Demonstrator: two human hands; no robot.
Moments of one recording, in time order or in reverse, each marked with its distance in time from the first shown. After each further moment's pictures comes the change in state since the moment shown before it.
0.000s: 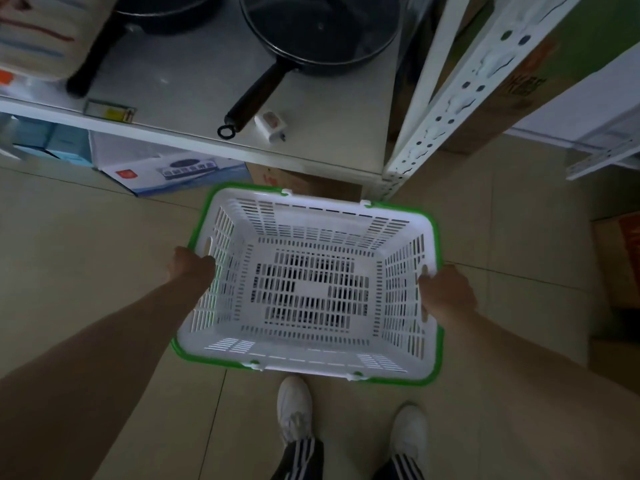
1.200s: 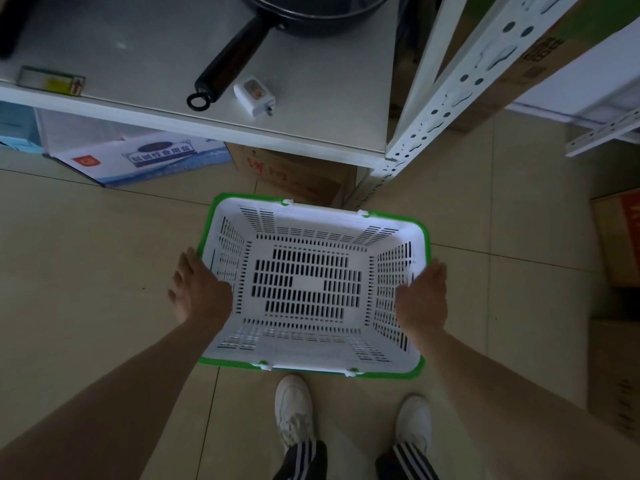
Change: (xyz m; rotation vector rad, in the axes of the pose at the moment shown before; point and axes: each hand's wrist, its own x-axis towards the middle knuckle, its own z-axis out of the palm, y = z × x) left_hand 0.007 -0.040 0.074 0.349 0.000 0.274; right_hand -0.012 0.000 0.081 0.055 0.039 -0.042
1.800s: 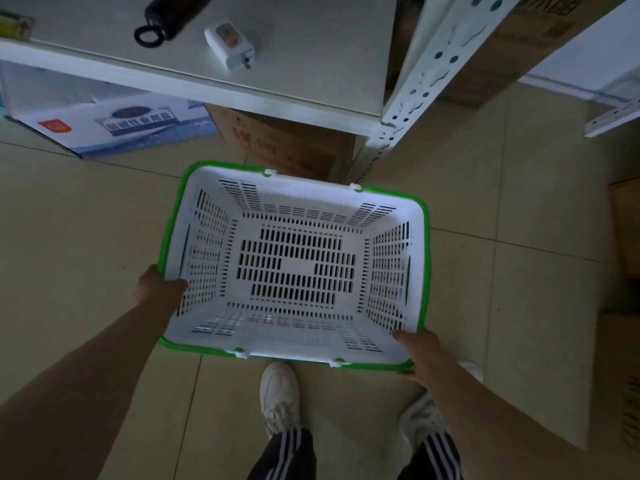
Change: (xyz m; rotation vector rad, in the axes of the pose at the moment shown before) left_hand 0.017 -0.040 0.031 -0.373 -0.073 -0.321; right_hand -0.014 0.089 0.041 0.535 -0.485 0.609
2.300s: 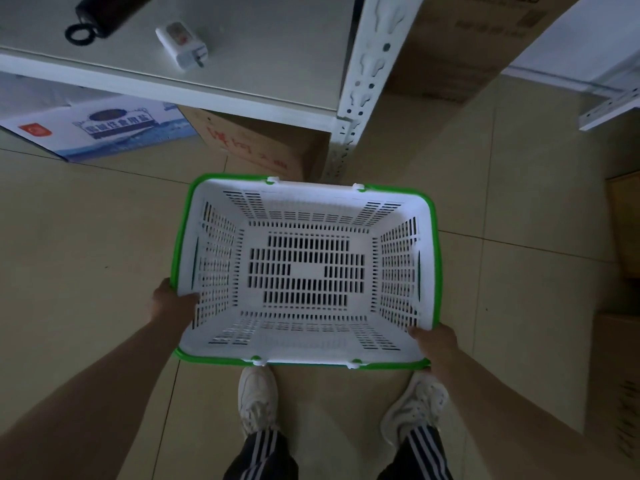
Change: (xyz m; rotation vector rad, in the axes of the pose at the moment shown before) left_hand -0.067 0.015 0.059 -0.013 -0.019 0.003; right_hand 0.044 0.001 -0.082 -0.079 0.063 -0.156
